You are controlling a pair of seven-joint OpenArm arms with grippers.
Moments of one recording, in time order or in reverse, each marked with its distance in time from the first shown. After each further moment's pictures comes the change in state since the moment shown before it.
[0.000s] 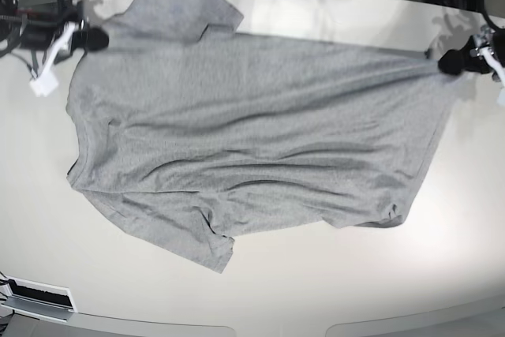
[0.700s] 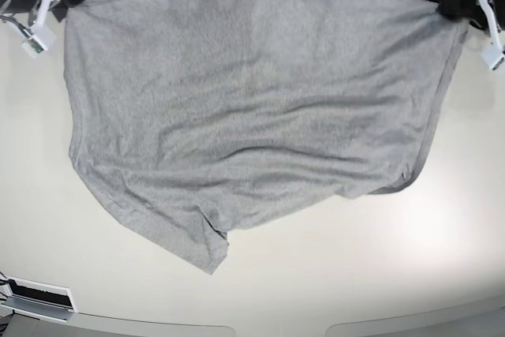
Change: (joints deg) left arm 21.4 -2.9 -3.1 28.3 8.9 -0.2 0.4; right arm -16.0 4.6 2.2 21.9 -9.9 0.0 1.1
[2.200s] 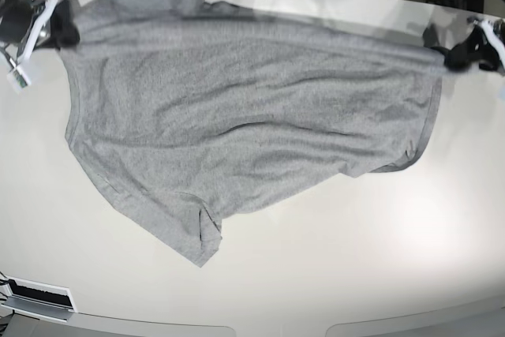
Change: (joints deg) left arm -6.6 1.3 0.8 -0.3 2.5 0.0 -17.0; right arm 7.6 0.1 1.3 -3.4 0.0 0.0 10.5
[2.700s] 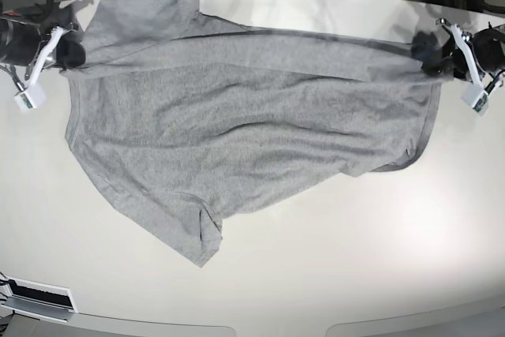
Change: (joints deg) left arm -4.6 0.5 10.3 0.0 19.5 0.1 -8.2; right arm 9.1 -0.2 -5.0 -11.8 -1.3 0.0 0.2
